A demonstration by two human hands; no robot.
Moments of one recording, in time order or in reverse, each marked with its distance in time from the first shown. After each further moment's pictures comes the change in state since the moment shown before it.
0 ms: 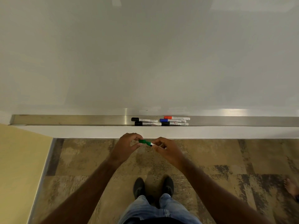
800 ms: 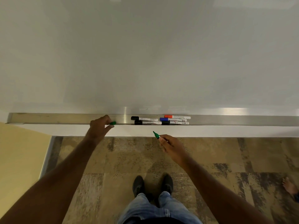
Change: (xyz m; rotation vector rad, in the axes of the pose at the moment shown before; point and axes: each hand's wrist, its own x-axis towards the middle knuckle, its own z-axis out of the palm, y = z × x) left_hand 0.051 -0.079 -0.084 0.227 0.135 -0.154; right_hand 0.003 0.011 -0.011 0.124 0.029 0.019
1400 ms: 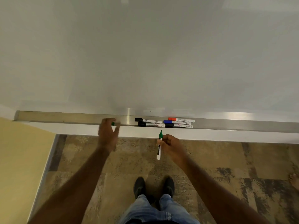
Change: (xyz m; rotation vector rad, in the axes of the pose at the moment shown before) left_hand -0.023 0.031 0.031 -0.186 0.257 -0.192; right_hand 0.016 -0.008 0.011 0.003 0.059 0.070
